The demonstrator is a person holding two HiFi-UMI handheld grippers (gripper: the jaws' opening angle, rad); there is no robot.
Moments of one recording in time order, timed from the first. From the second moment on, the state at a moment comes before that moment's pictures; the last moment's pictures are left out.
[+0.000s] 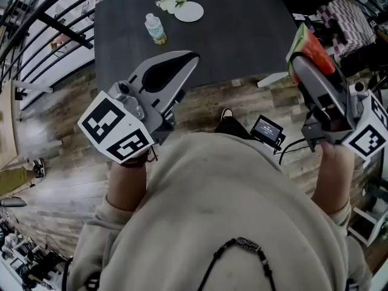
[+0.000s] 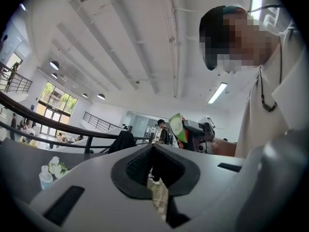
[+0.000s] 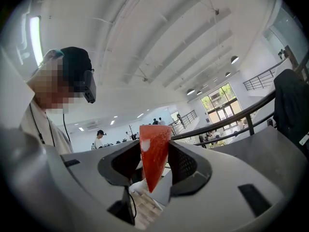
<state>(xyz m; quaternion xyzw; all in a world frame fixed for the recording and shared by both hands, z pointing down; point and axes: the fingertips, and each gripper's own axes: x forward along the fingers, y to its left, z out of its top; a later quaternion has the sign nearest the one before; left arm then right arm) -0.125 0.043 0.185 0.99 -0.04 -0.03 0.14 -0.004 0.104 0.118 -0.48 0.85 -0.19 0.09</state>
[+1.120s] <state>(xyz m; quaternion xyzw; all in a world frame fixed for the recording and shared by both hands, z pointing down) -0.023 -0.143 0.227 0.98 -0.15 0.01 0.16 0.123 -0.122 0.169 -0.38 0.89 -0.23 0.11</state>
